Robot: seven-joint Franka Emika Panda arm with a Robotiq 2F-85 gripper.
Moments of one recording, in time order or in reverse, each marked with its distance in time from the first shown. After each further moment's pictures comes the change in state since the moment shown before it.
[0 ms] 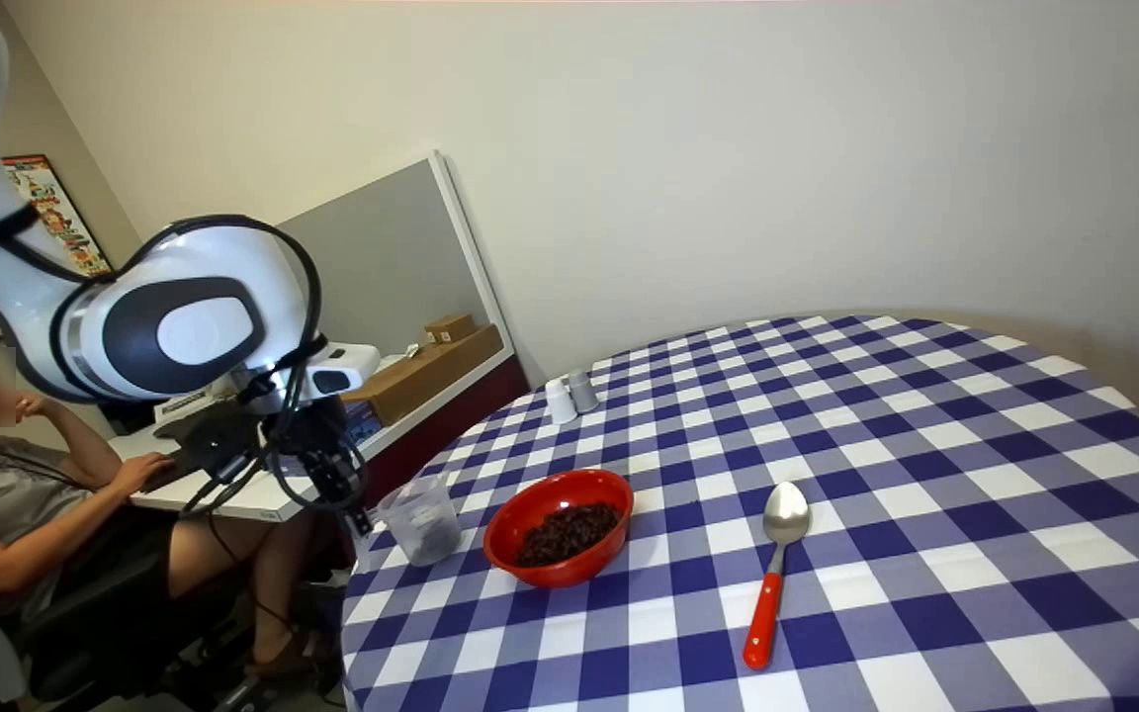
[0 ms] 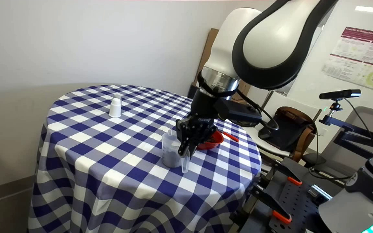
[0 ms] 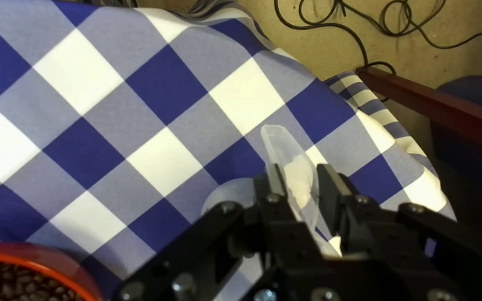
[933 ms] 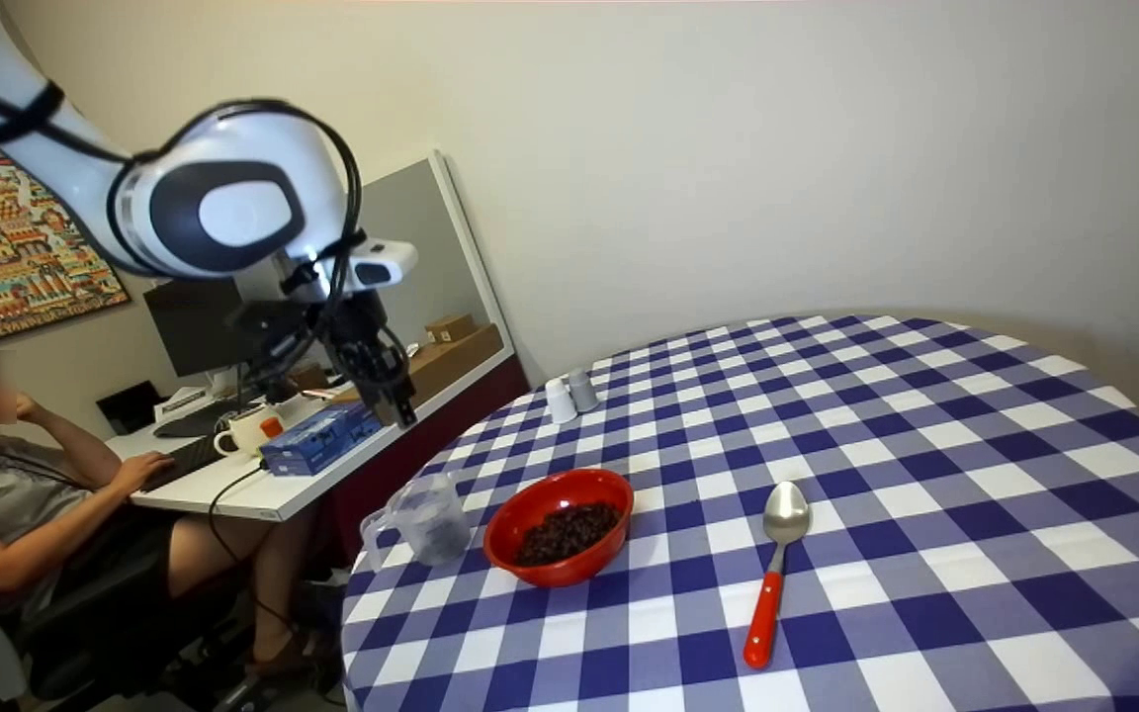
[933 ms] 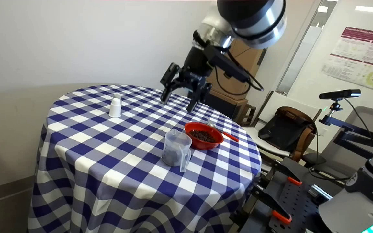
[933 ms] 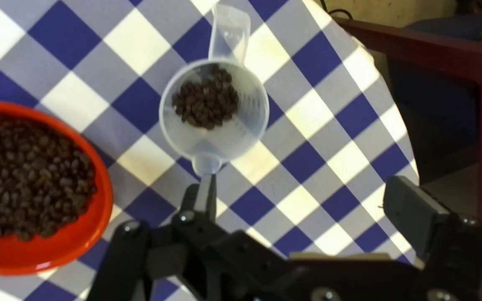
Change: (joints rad) arm -0.083 -0.126 -0.039 0.174 0.080 -0.225 -0.098
